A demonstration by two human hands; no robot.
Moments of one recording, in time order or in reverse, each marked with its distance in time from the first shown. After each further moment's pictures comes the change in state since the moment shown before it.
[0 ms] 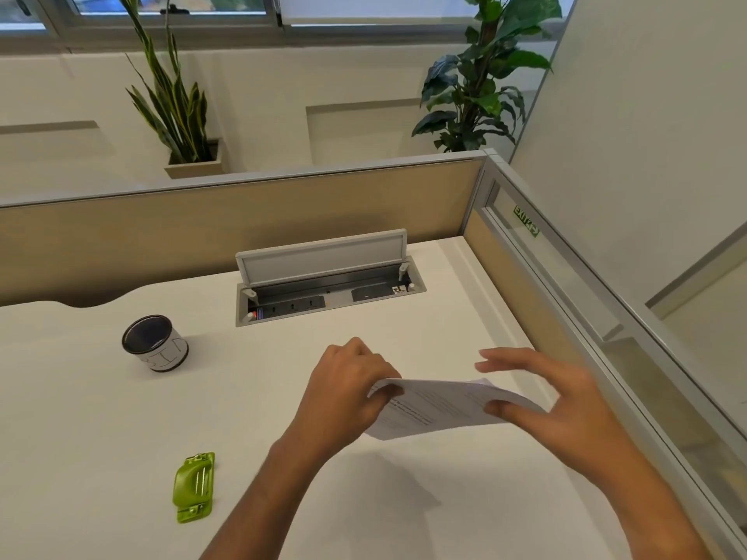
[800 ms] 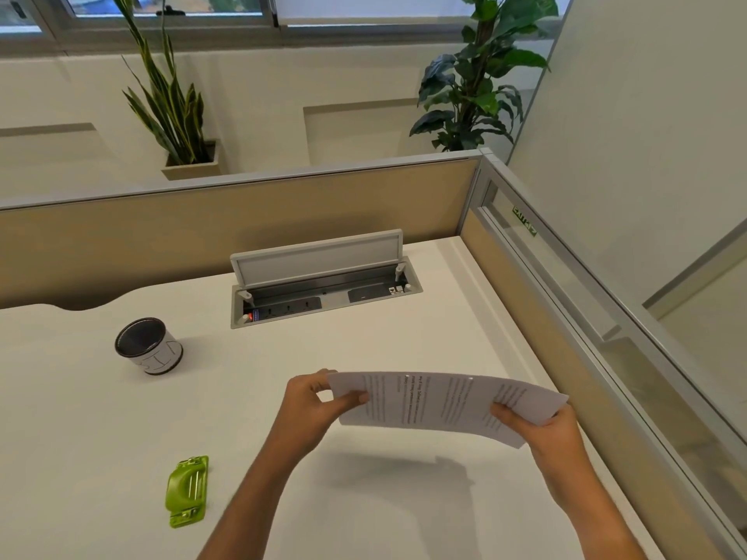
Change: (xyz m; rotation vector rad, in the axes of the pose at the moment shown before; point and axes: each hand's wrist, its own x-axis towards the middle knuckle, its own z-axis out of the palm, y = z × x) left_hand -0.031 -0.043 0.029 -0.851 0.065 -0.520; right_hand -0.016 0.102 0.042 0.564 0.255 0.402
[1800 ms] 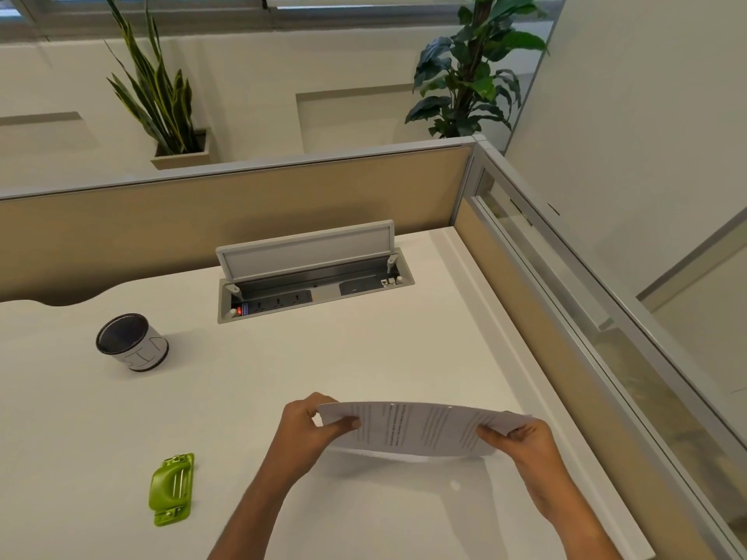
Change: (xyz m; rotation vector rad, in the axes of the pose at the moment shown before) left_hand -0.015 -0.058 0.022 0.088 0.010 -0.192; right_hand 0.018 0.078 -0.023 0.022 -0.085 0.161
